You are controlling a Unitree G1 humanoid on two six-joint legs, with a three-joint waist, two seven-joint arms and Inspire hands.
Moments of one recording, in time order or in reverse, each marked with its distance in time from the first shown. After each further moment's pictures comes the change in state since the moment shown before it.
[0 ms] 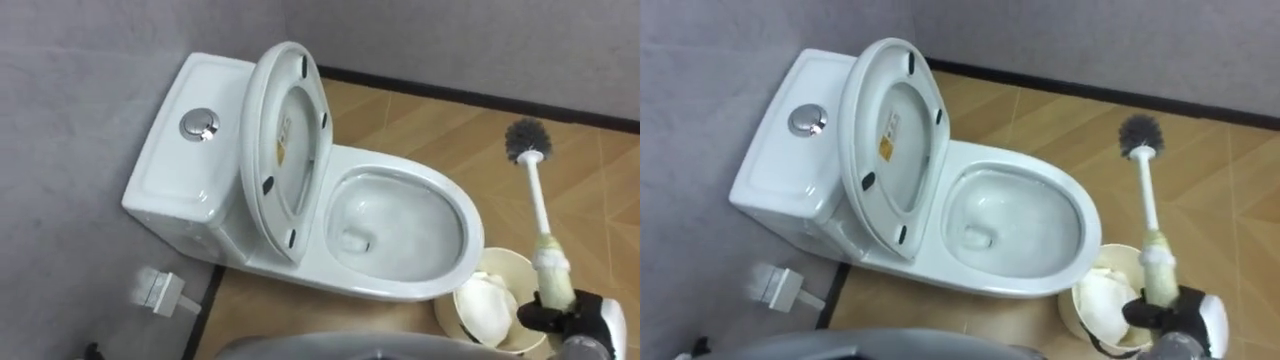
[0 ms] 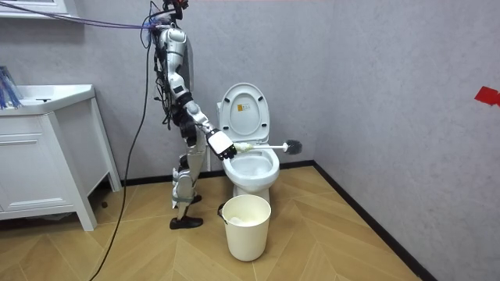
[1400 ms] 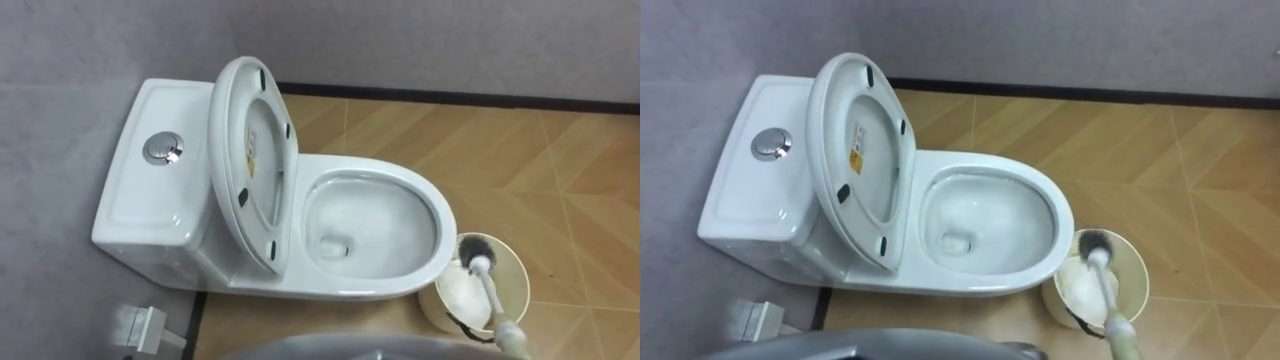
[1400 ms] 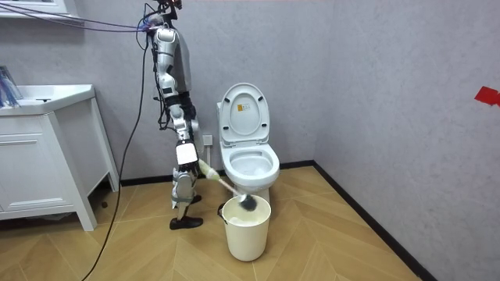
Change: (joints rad) left arm -0.129 -0.015 -0.055 0.098 0.000 0.137 -0.152; right arm -0.052 0.065 0.091 0.341 0.142 0.144 0.088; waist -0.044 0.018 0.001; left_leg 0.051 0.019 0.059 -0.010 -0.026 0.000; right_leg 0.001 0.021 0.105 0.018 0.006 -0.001
